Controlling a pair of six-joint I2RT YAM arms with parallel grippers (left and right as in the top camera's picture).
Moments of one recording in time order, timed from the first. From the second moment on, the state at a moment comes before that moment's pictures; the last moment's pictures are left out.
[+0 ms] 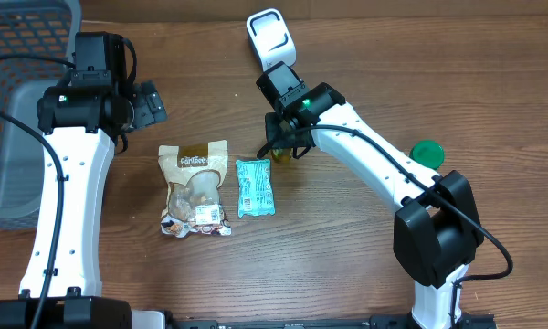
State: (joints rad) left arm 0.01 1.57 1.59 -1.10 -0.23 -0.35; right arm 0.61 2.02 1.71 -0.93 0.07 0.51
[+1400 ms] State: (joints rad) left arm 0.01 1.57 1.59 -1.10 -0.23 -0.35; right arm 0.56 1.98 1.71 -1.11 0.10 0.51
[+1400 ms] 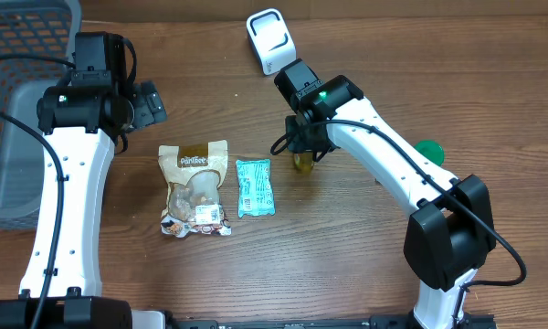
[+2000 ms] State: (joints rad) left arm 0.01 1.57 1.59 -1.10 -0.23 -0.35; right arm 0.56 1.98 1.71 -1.11 0.15 0.55
